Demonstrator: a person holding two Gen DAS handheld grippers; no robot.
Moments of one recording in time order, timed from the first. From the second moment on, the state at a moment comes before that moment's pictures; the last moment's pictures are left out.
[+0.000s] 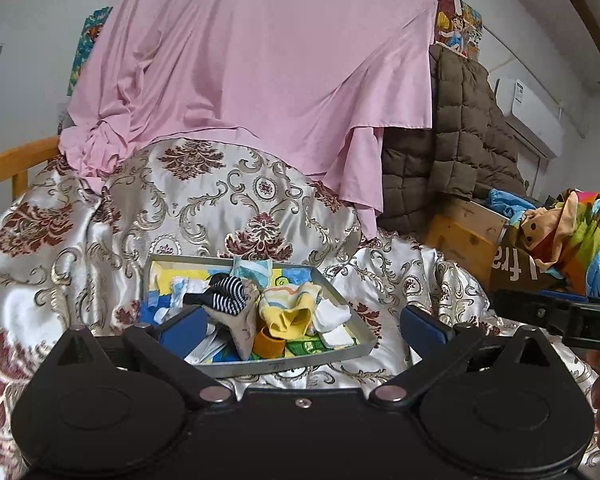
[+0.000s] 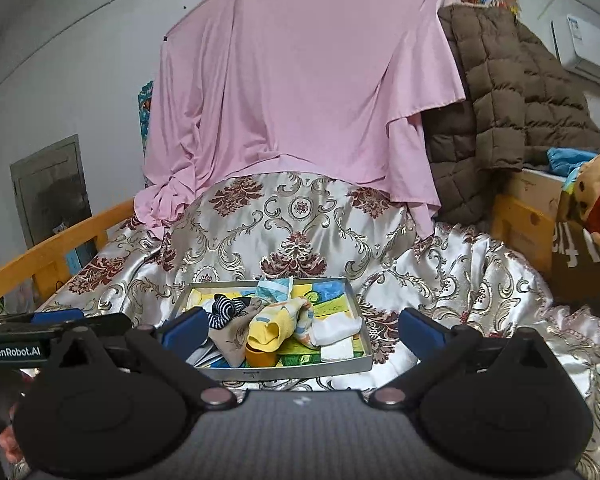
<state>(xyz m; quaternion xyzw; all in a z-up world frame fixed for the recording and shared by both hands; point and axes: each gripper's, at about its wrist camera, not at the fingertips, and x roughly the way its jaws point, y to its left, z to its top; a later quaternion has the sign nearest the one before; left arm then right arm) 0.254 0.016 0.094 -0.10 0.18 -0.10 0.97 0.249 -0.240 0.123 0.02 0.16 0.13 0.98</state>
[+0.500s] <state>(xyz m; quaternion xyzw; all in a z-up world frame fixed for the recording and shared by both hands) 0.190 0.018 0.081 -0.09 0.17 -0.09 0.98 0.194 -0.235 0.098 0.01 0.15 0.12 0.98</state>
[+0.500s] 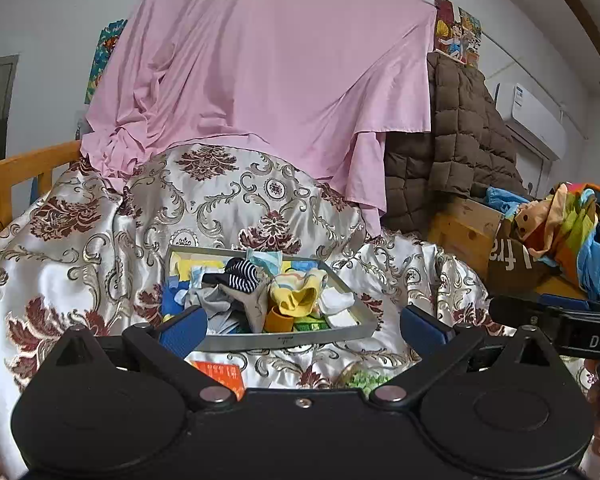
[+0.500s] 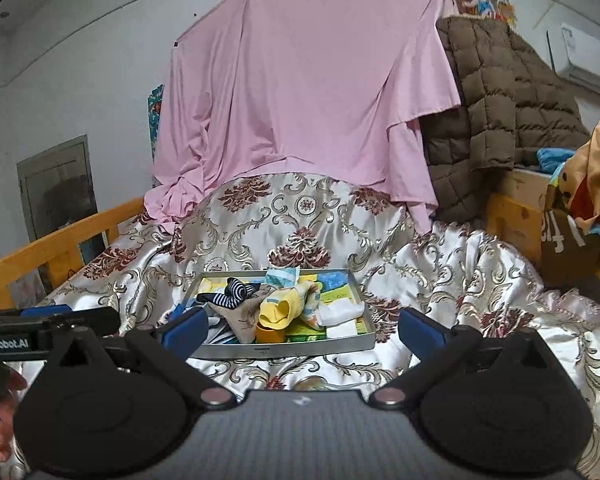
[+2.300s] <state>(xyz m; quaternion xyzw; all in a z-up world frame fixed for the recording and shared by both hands) 0.096 0.018 0.010 -0.06 0.18 -0.02 0.98 0.104 -0.236 0.016 0.04 0.16 0.08 0.98</state>
